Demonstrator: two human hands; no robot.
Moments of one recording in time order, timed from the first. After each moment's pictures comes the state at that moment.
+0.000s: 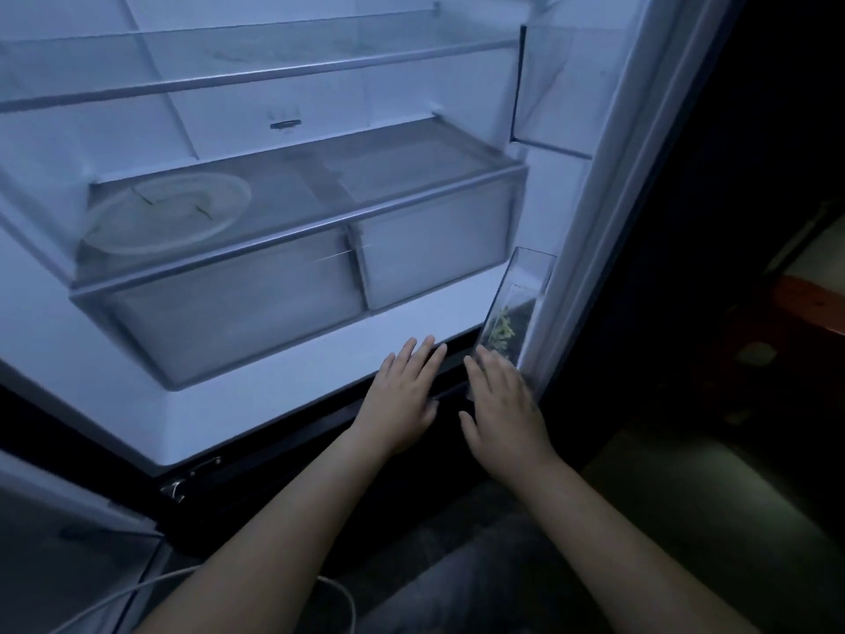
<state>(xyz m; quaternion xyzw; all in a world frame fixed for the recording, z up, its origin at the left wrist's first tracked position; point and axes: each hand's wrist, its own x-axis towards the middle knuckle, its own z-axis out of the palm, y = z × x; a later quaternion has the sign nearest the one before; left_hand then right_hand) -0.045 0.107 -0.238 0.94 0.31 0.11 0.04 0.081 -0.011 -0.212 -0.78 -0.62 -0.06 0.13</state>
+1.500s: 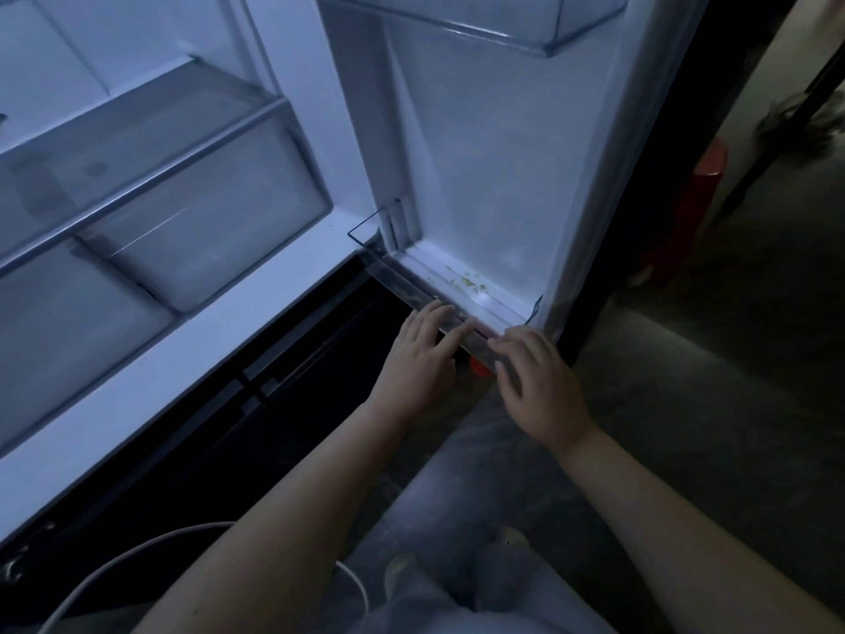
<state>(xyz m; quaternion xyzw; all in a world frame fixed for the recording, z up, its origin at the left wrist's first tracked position) 0.197 -0.048 -0.232 0.98 0.13 0.14 0.11 0.310 -0.200 -0.260 -0.76 -0.54 -0.09 0.36</state>
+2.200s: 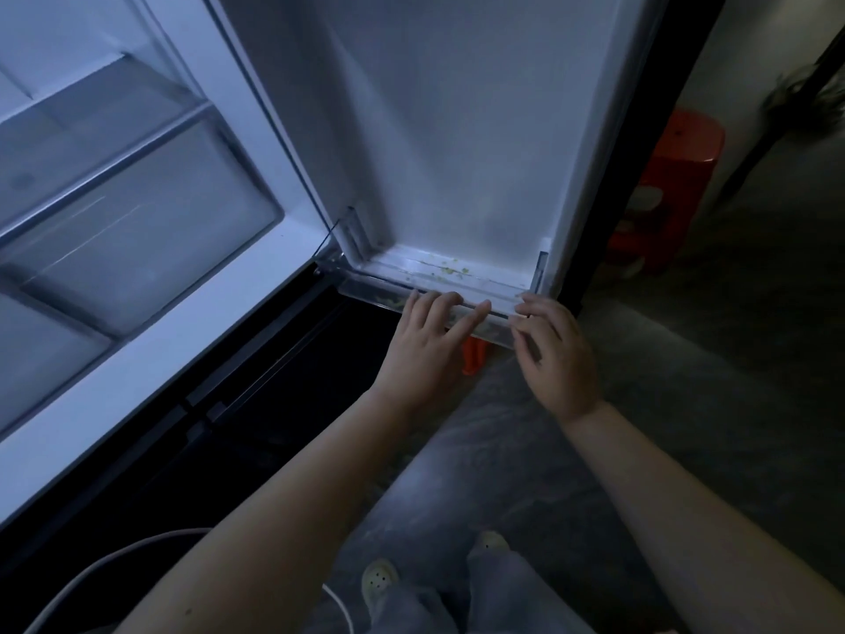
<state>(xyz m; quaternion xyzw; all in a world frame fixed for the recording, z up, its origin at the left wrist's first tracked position) 0.305 -0.070 -0.224 0.99 0.11 0.11 0.06 0.433 -0.210 -0.274 -0.75 -0.50 -0.15 0.41</state>
